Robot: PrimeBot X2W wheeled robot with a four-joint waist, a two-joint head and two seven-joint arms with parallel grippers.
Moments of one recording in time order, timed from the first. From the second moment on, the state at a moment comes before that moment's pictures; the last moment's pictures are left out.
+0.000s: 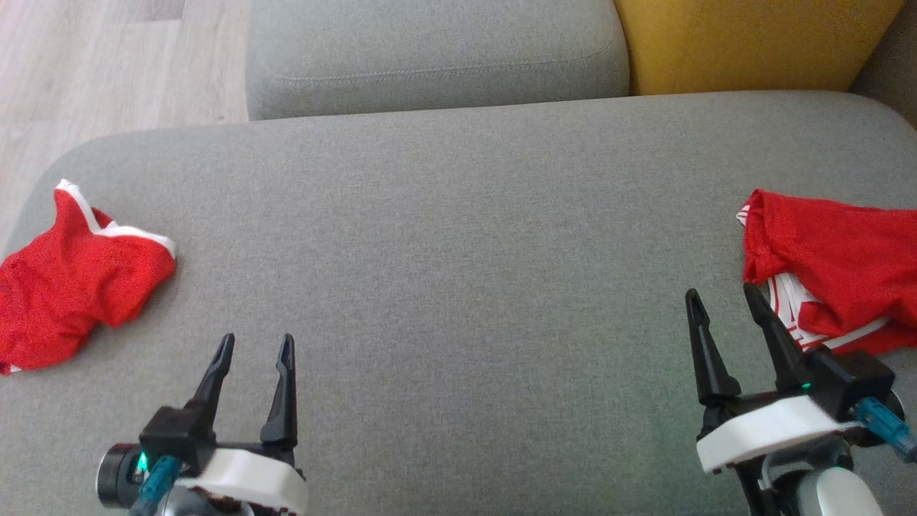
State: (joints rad) left arm 0.10 0.18 -0.25 0.04 -0.22 0.12 -0.23; right arm 0.07 -0.05 0.05 -0.03 0.16 0.12 0.00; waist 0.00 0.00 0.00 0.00
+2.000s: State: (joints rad) left arm 0.05 0.17 -0.27 0.07 -0.23 0.15 -0.25; right arm 0.15 -0.04 0.03 -0.14 0.15 0.12 0.04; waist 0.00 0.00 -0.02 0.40
